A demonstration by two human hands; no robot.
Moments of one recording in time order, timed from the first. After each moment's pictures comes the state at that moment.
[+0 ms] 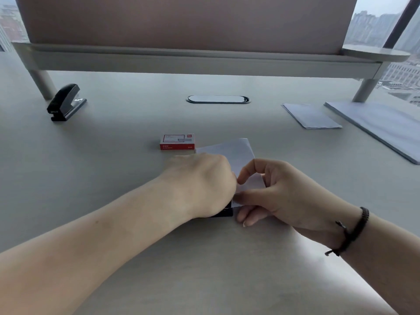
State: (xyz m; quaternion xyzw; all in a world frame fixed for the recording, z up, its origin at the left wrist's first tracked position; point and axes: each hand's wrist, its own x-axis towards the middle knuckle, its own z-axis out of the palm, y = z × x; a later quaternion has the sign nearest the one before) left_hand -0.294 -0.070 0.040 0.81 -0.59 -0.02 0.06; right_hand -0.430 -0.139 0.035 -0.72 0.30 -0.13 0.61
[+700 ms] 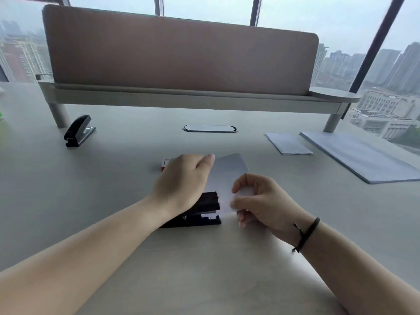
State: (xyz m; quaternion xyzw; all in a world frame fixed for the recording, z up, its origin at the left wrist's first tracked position) left_hand -0.284 -0.048 0.053 0.74 -0.52 -0.04 0.43; right_hand -0.440 -0.135 0.039 -0.72 0.31 -0.22 0.58
